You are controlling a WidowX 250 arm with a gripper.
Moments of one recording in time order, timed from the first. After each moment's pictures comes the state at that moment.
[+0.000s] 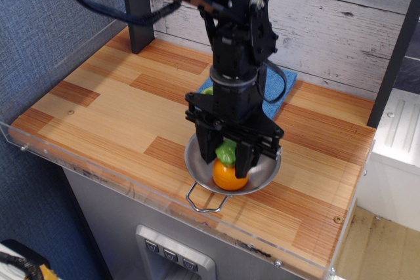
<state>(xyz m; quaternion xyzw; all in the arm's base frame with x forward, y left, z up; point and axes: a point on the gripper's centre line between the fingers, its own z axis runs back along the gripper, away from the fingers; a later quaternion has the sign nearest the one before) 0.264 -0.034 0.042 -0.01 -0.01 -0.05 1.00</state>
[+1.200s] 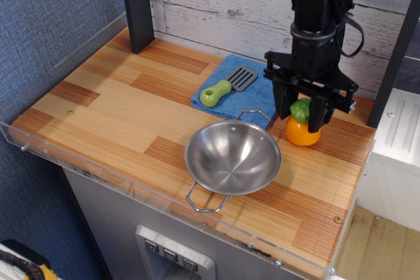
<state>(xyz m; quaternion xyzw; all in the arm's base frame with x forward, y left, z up) 0.350 -0.081 0.045 -0.04 -0.03 -0.13 0.99</state>
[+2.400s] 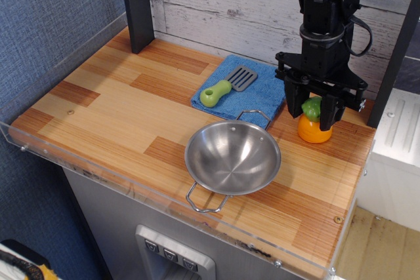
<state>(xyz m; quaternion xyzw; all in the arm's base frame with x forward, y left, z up) 0.363 -0.090 0.037 -0.05 -0.05 -0.14 0.99</state>
